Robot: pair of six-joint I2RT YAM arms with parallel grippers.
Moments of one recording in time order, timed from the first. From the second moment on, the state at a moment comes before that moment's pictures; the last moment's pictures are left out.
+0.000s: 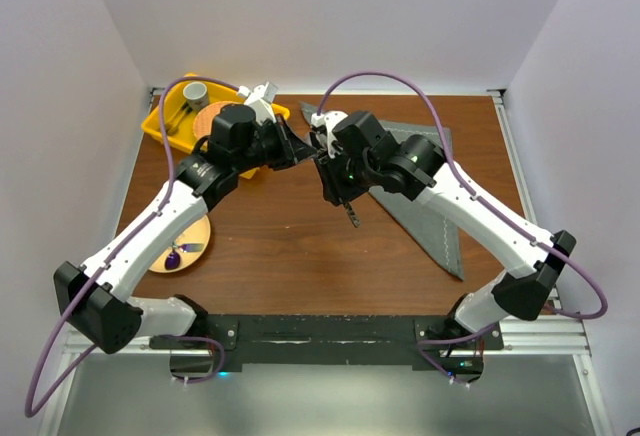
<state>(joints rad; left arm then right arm) -0.55 1.29 1.26 -0.33 0.22 -0.75 0.87 1.51 1.71 -1.02 0.03 0.27</state>
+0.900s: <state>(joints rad) -0.40 1.17 1.32 -0.63 0.15 -0.59 0.52 1.80 1.56 -0.82 0.03 -0.14</state>
